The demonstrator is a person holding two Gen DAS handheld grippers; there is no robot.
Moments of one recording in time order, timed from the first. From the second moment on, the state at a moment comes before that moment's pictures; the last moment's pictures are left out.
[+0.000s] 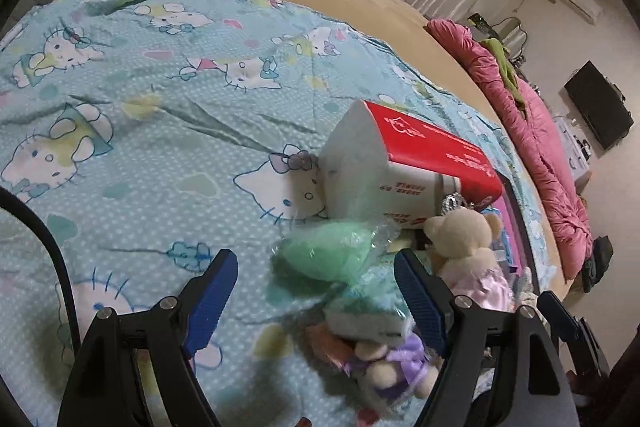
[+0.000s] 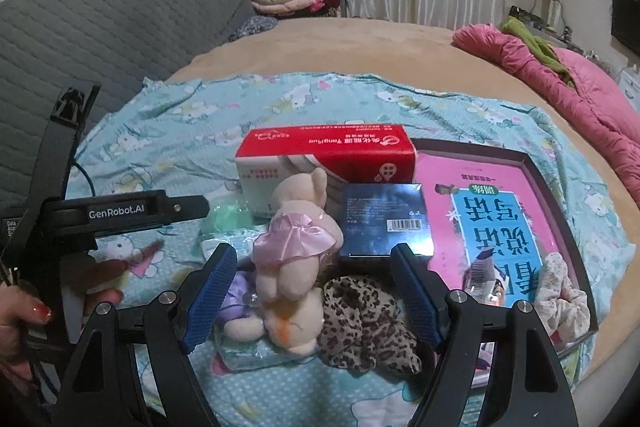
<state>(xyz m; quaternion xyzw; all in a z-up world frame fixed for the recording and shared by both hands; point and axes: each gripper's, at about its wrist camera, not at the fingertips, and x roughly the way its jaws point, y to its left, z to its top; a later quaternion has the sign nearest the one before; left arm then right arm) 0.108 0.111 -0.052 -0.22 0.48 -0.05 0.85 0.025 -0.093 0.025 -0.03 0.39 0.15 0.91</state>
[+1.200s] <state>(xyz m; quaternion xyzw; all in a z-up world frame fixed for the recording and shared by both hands) 0.155 0.110 -0.098 -0.25 0.49 -0.11 0.83 0.051 -0.069 -0.003 -0.06 0.41 0.15 0.90</state>
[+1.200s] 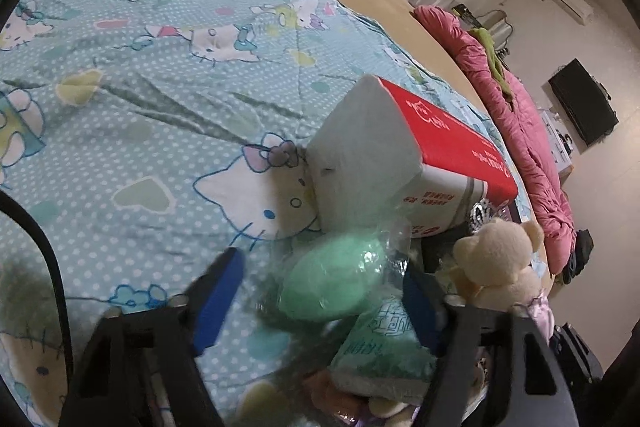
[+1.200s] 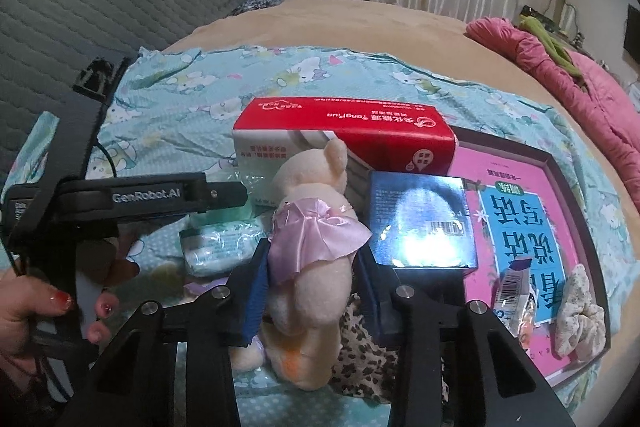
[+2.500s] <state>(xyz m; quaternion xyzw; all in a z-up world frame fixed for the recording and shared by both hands) 0.070 0.049 0.018 -0.15 0.43 -0.10 0.88 0.014 -0.148 0.073 0.03 0.33 0.14 0.93</state>
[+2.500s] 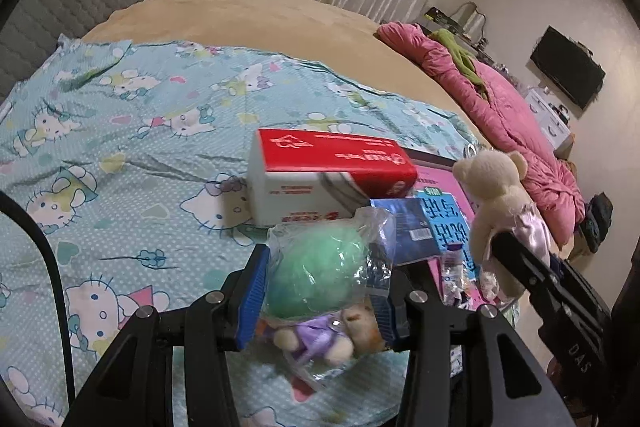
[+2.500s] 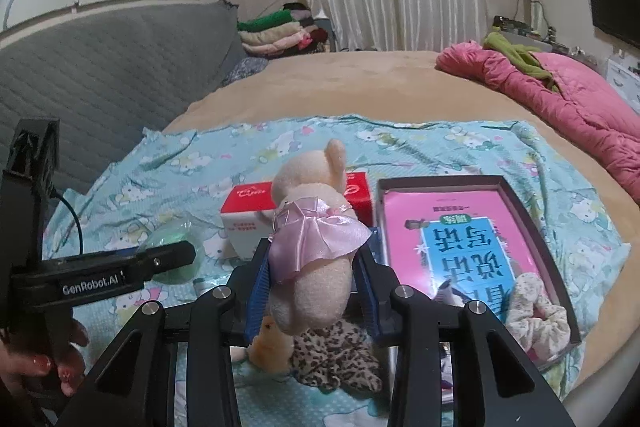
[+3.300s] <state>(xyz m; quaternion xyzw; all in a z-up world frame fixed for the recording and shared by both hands) 0.045 -0.039 0.063 -0.05 0.42 -0.12 0.90 -0.007 -0.235 0.095 0.10 0.27 0.08 0.95</state>
